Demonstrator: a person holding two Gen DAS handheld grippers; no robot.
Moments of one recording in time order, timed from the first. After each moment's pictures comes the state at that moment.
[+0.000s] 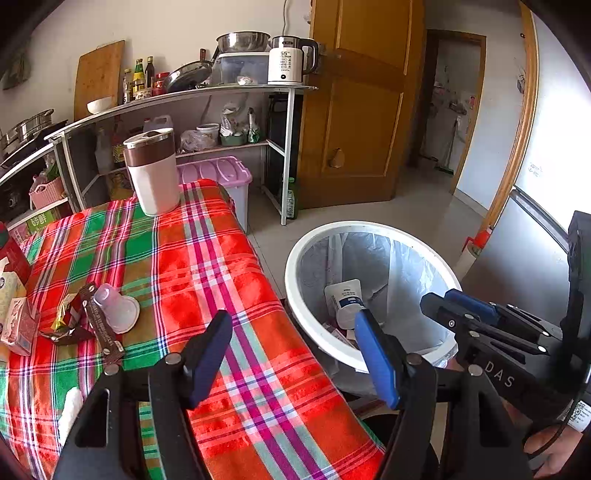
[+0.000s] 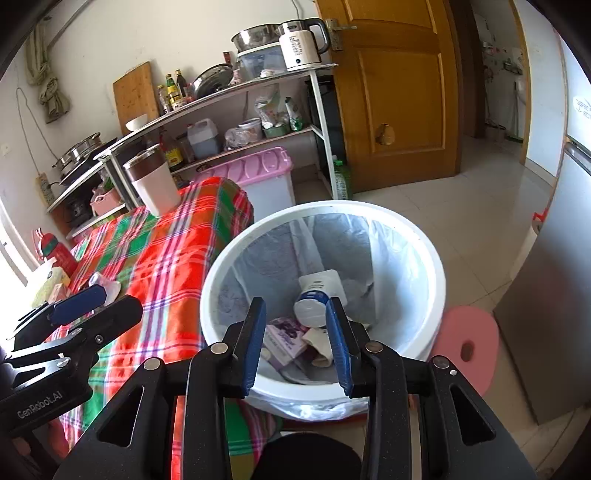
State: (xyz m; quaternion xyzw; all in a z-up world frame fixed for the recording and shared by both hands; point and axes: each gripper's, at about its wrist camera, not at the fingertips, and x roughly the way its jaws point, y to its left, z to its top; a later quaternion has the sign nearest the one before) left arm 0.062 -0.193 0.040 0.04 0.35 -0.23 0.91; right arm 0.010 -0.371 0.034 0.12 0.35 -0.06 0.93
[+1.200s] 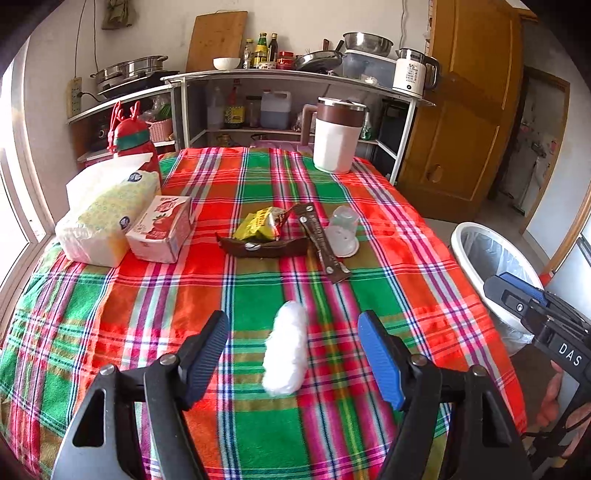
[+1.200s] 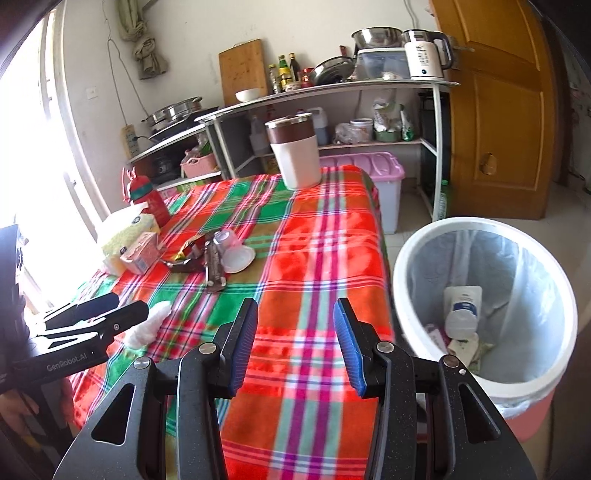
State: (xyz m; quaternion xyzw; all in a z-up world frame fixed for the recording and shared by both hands) left arm 0.048 -0.001 0.002 -0.03 0.37 -0.07 0.92; right arm 0.030 -0.228 0.025 0.06 0.34 0.11 0.93
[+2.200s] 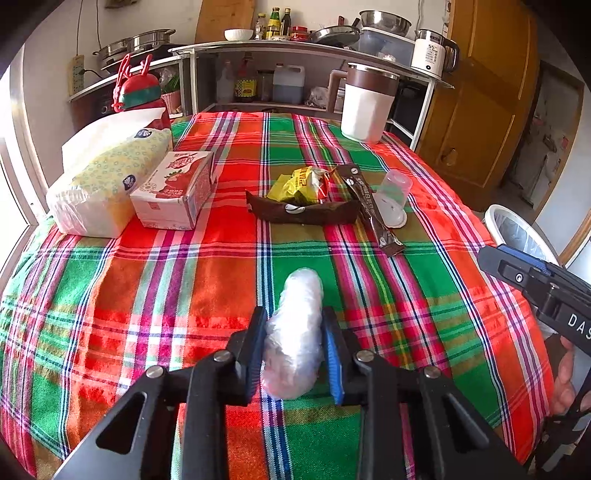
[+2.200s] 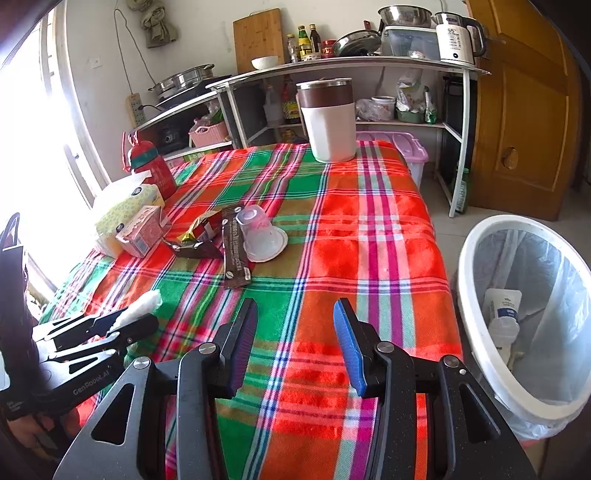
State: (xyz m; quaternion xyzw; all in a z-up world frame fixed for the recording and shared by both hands) left arm 0.070 0.025 -0.033 -0.03 0.41 -0.06 0.91; right arm 0.076 -0.179 0.003 0.03 0.38 0.12 0.91
